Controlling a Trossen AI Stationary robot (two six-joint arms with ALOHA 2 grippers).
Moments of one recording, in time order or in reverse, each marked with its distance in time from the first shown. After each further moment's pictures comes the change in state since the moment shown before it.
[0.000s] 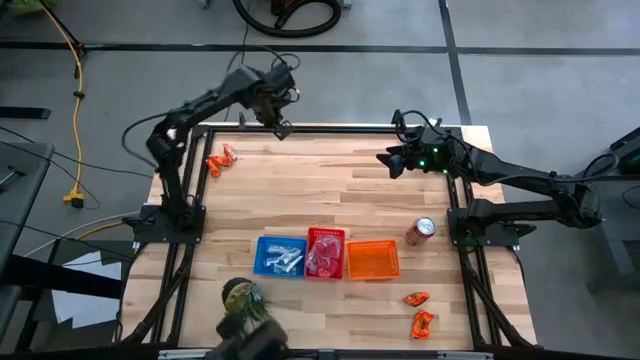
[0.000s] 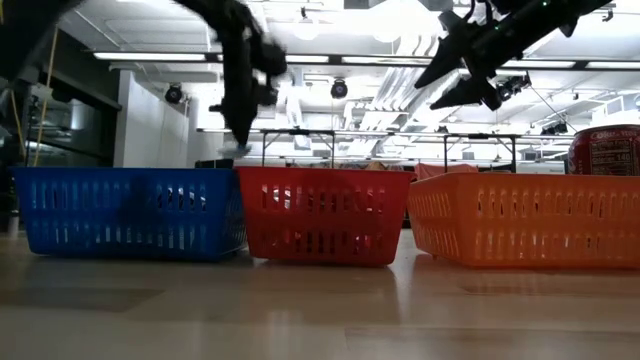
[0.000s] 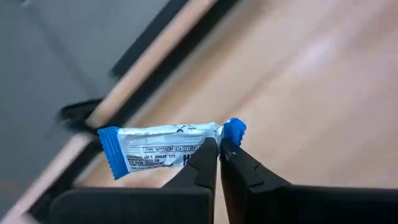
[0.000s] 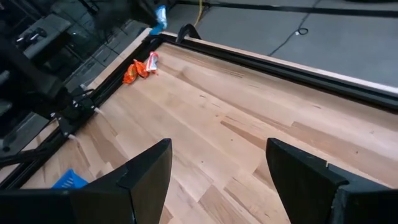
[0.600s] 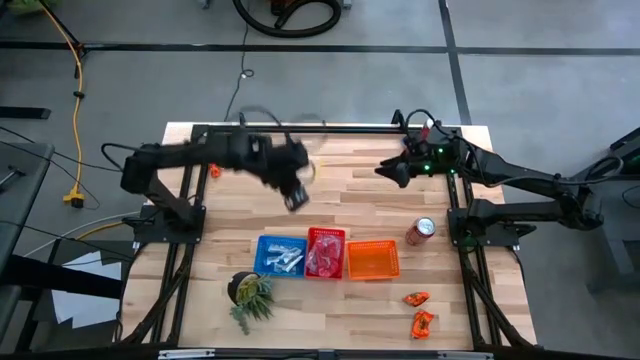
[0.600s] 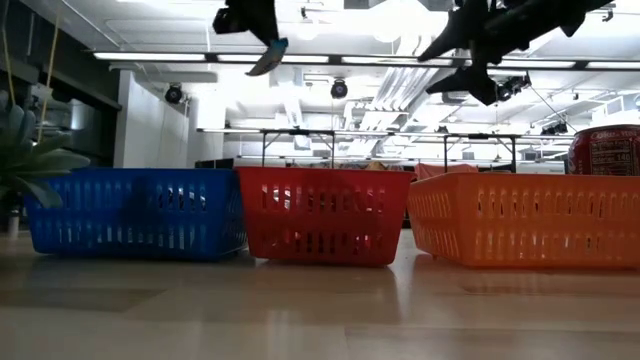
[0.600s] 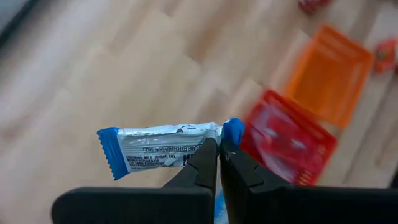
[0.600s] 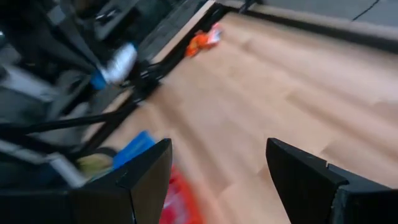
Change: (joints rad) left arm -0.656 -0.261 -0.073 0.059 0.028 -0.475; right arm 0.009 -0.038 0.000 0.000 -0.291 0.047
